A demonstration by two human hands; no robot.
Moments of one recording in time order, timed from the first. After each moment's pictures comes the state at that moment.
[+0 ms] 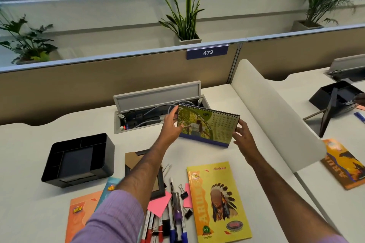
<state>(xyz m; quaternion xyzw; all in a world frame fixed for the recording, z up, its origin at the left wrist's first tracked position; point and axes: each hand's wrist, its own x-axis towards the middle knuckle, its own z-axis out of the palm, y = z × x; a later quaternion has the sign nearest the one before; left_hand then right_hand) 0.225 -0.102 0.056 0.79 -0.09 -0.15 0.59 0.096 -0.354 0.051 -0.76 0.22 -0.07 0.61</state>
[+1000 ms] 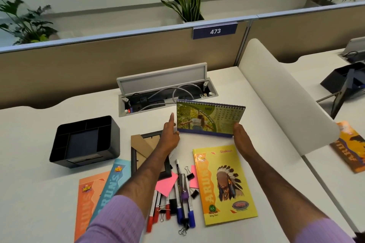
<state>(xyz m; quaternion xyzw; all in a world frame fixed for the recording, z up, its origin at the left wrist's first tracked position) 0.173 -0.059 -0.016 0.86 -0.07 -0.18 0.47 0.071 -0.316 0.005 -0.81 0.26 -0.02 0.52</state>
